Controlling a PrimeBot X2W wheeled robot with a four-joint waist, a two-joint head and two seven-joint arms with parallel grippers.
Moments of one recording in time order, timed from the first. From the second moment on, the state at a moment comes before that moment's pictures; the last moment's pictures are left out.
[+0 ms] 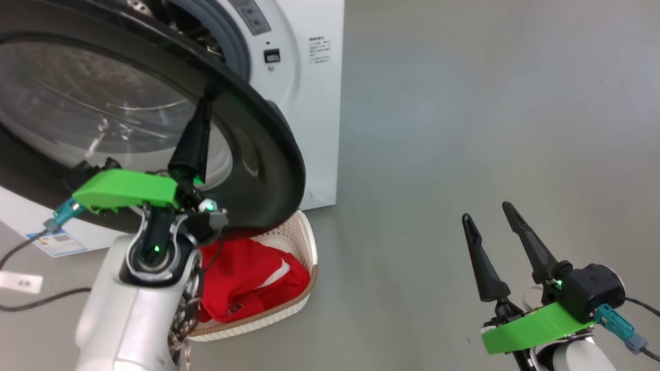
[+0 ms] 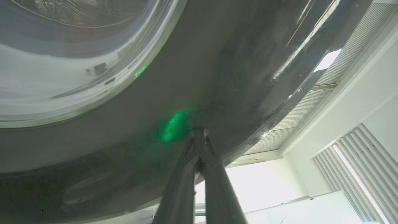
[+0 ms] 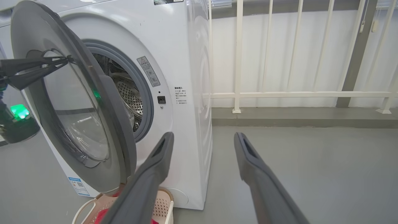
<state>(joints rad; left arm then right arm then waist) -0.67 0.03 -0.16 0.45 -1.72 -0.08 0.02 -0.07 -0.05 0.09 0.08 0.24 0.12 -0.26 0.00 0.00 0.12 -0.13</state>
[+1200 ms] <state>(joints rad) -0.88 0.05 -0.11 0.61 -1.66 -0.12 -0.01 -0.11 -0.05 0.09 0.07 0.26 0.12 -0.26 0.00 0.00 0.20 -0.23</state>
